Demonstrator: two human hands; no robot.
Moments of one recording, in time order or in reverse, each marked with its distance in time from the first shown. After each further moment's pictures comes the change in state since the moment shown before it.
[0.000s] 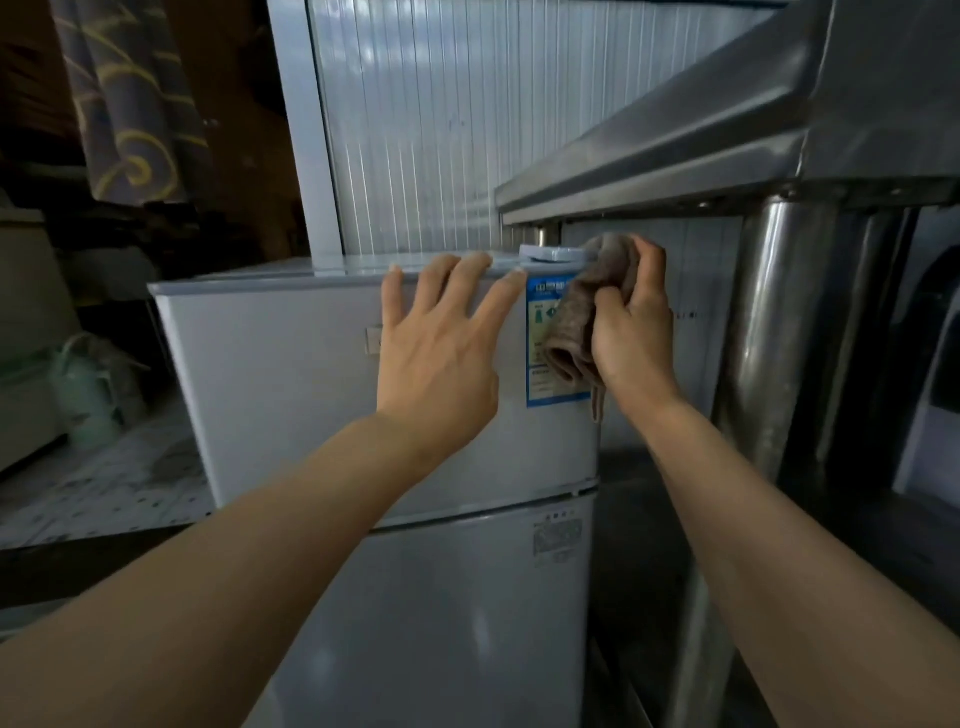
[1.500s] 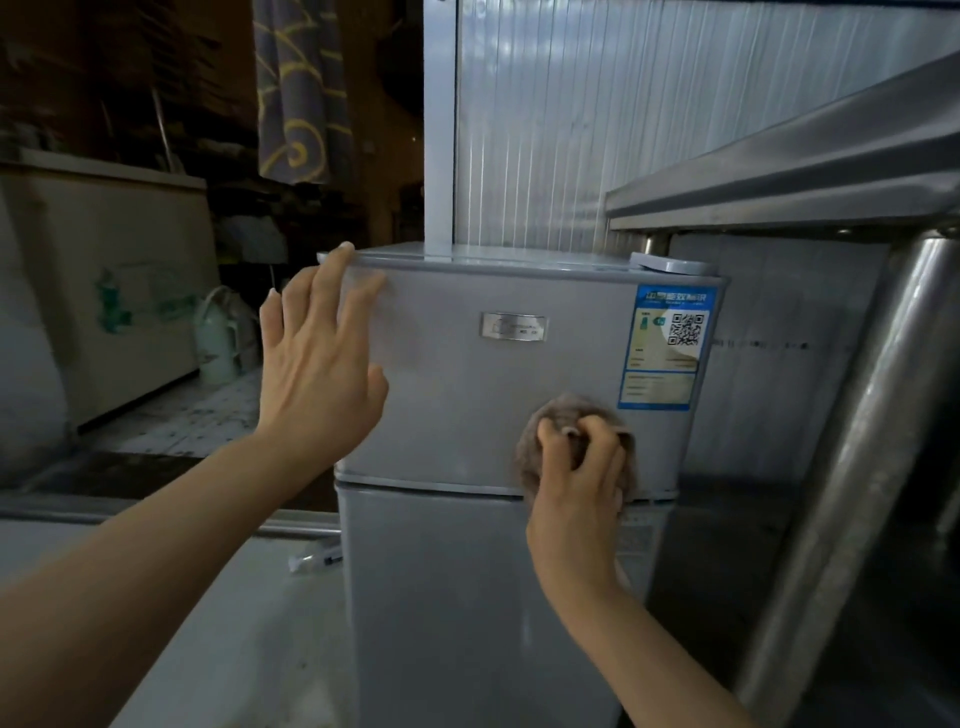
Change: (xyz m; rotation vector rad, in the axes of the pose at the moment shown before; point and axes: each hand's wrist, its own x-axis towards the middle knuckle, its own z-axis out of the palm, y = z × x) left_hand -0.087 -0.108 -0.051 0.104 -0.043 -0.371; right_hand -0.153 0.034 0.058 -0.834 -0.192 -0.390
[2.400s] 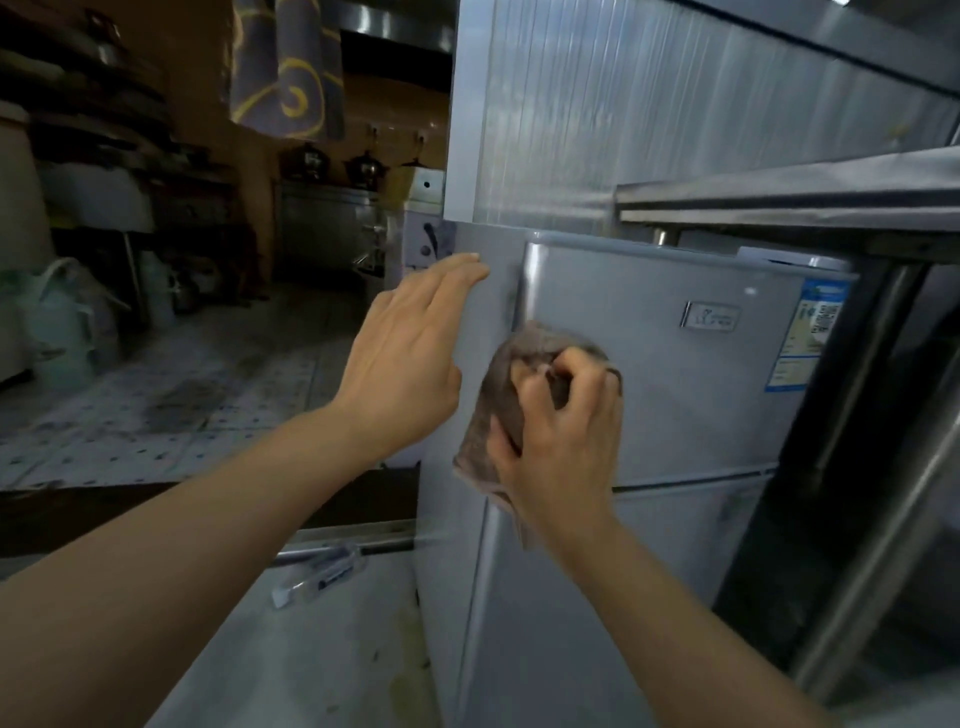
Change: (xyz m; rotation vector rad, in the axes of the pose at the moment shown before) left_hand 0.020 -0.140 0.045 -0.605 -0.077 0.317; right_hand 0.034 -0.171 0.071 -0.277 0.298 -0.175
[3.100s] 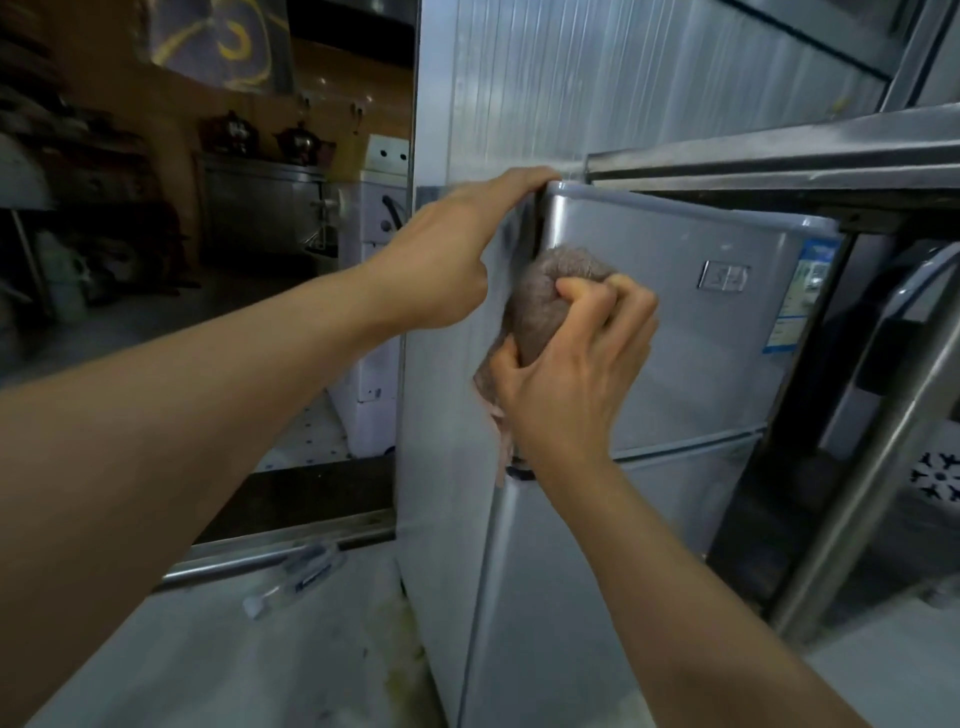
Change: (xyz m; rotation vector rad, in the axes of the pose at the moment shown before) left_hand 0.058 -0.015 -0.010 -0.298 -0.267 0.101; right_hand 0.028 -0.027 0.019 -0.010 0.161 0.309
